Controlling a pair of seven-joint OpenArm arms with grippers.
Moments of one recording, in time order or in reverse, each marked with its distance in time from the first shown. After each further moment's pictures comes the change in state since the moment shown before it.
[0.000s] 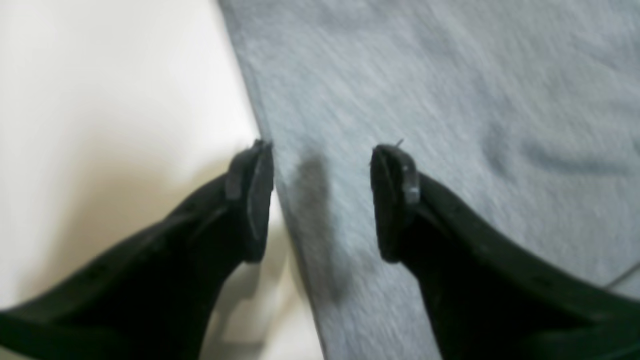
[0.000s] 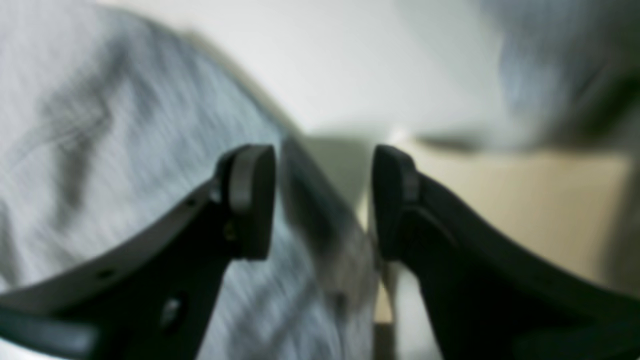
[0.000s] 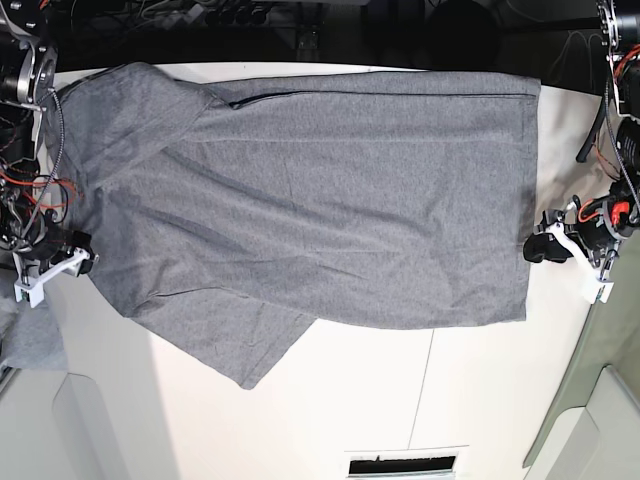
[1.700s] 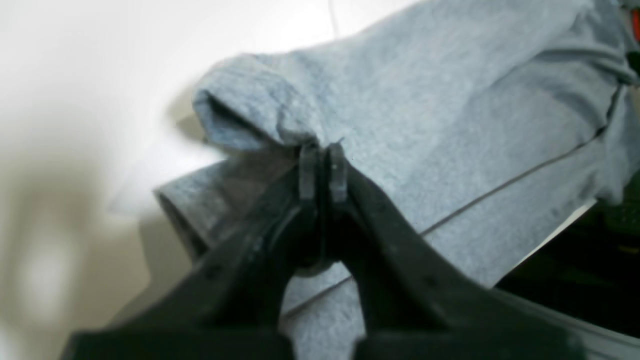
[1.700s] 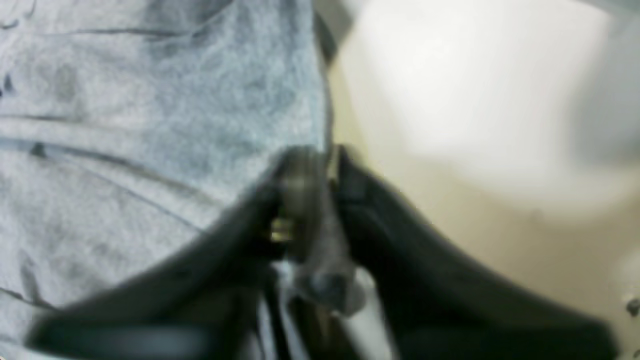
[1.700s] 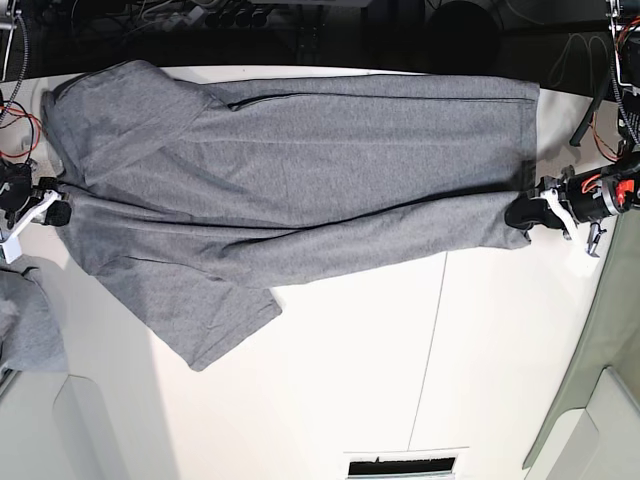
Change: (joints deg) left arm 9.0 -1.2 0.7 10.1 -20.2 -4.7 15.3; right arm -17.8 8.7 -0.2 21.2 15.6 9.8 -10.1
